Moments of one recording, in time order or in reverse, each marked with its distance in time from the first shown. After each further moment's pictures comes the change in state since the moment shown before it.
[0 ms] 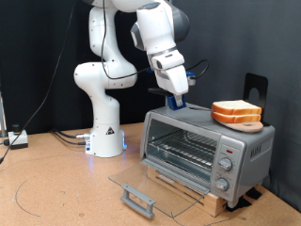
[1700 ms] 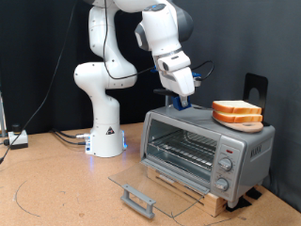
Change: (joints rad) arm 0.023 0.011 0.025 0.014 0.028 -0.026 0.003
